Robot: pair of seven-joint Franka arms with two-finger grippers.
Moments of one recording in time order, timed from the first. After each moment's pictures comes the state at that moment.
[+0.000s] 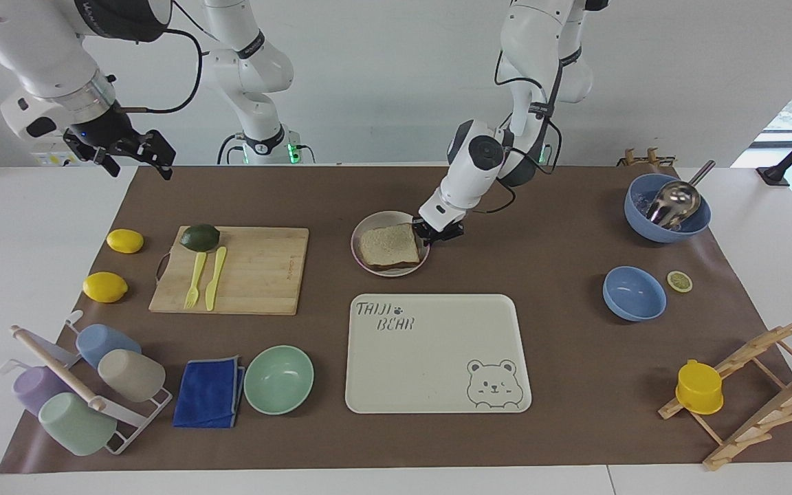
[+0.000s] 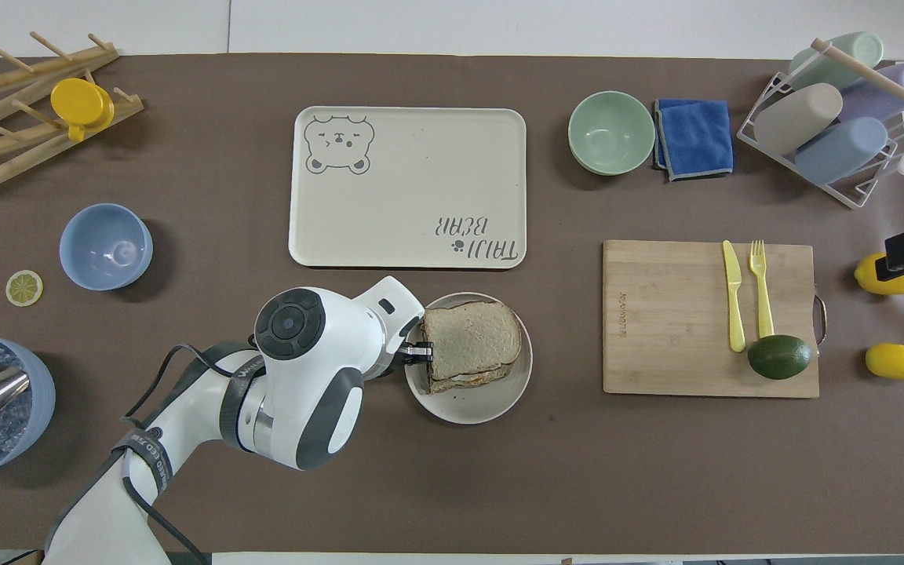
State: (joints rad) left arm -0.66 0.15 -0.02 -2.23 -0.38 2.40 -0.31; right arm -0.03 -0.01 -0.07 -1.56 -0.02 1.42 -0.01
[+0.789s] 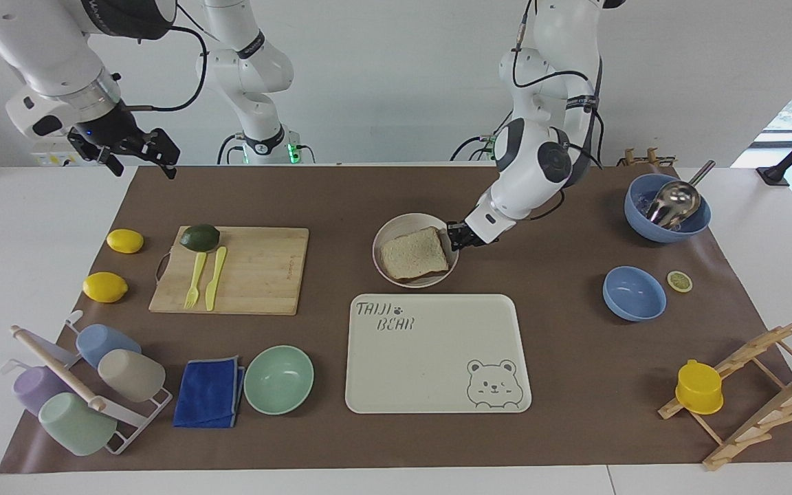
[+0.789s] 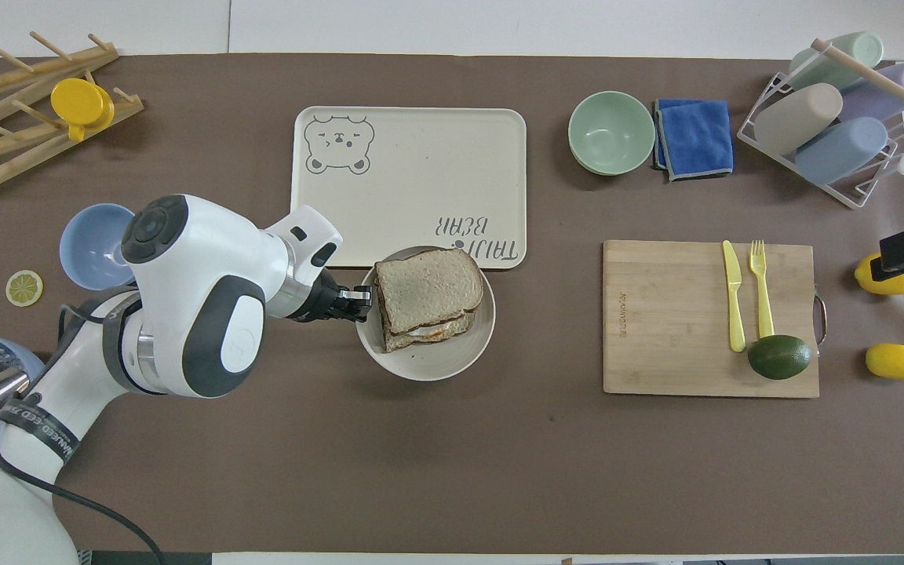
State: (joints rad) left arm -0.43 0.12 -0.01 -2.05 -0.47 2.11 -0.13; right arm -0.03 -0.01 -0.06 -1.56 -0.02 1.42 -0.01
